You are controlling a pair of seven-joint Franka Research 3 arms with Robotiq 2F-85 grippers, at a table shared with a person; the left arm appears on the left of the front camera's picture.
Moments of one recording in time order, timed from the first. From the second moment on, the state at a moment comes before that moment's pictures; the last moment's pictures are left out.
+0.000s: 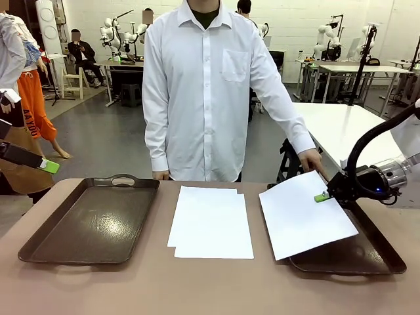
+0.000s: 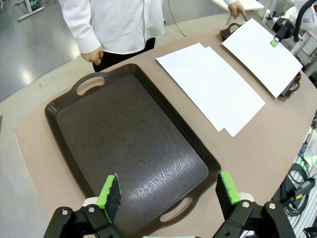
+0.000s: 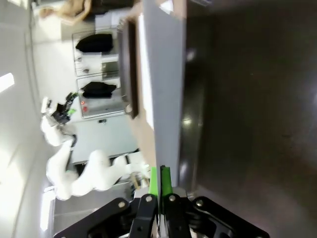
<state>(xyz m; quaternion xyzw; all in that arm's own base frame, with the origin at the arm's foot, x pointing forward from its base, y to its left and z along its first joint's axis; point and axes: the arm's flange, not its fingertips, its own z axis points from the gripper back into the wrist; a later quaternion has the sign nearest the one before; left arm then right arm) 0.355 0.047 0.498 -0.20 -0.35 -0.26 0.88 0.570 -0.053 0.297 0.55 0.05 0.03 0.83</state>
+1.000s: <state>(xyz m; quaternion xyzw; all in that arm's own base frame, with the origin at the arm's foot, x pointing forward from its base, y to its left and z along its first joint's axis) 0.355 0.047 0.498 -0.20 -0.35 -0.26 0.88 0.572 -0.091 0.305 0.40 0.06 0.00 0.92</state>
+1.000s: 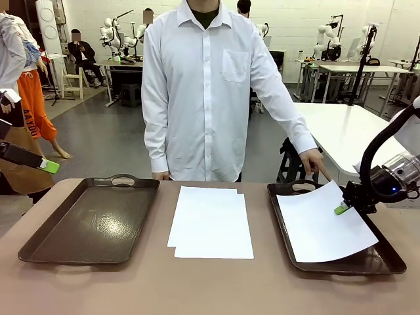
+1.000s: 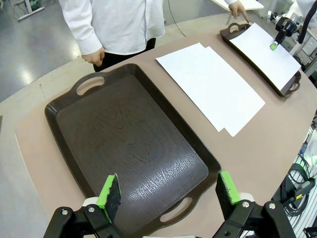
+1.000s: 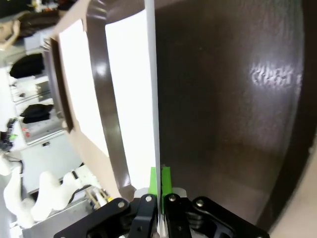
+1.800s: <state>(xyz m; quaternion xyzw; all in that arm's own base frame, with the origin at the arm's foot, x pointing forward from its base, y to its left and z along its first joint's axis) 0.355 0.047 0.498 -0.20 -0.35 -0.26 0.88 0.587 -0.083 0.313 0.37 0.07 0.01 0.93</state>
